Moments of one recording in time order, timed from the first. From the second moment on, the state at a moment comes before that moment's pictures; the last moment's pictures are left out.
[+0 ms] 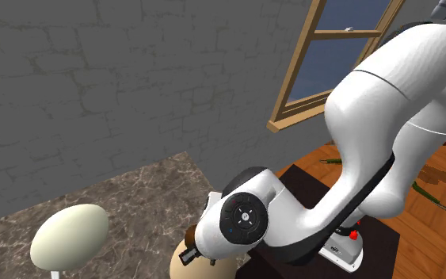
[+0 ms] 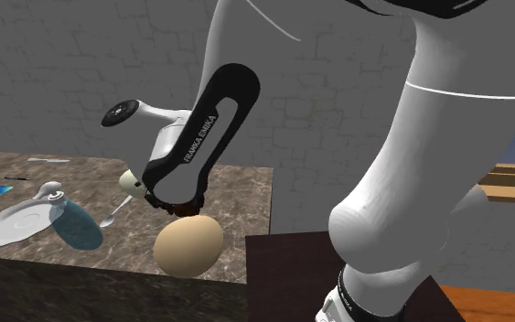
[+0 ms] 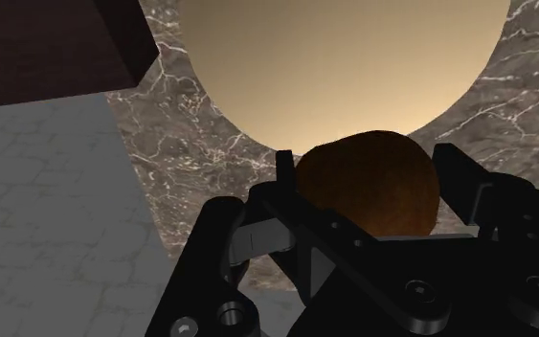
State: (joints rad) arm 0.31 0.05 0.82 -2.45 -0.53 2.45 1.67
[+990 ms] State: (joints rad) arm 0.40 0.22 0.79 -2.47 -0.80 2.49 1.97
